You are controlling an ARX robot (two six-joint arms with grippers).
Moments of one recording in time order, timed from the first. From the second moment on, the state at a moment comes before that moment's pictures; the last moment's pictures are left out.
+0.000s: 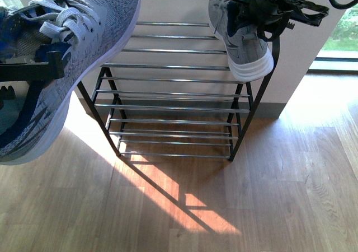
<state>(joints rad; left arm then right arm) -0.53 1.30 0.45 0.24 -0.60 -0.32 0.36 2.31 1.53 0.12 0.43 0.51</state>
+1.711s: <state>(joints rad) -0.53 1.30 0.45 0.24 -0.60 -0.32 0.11 1.09 0.31 0.61 -0.35 0.23</state>
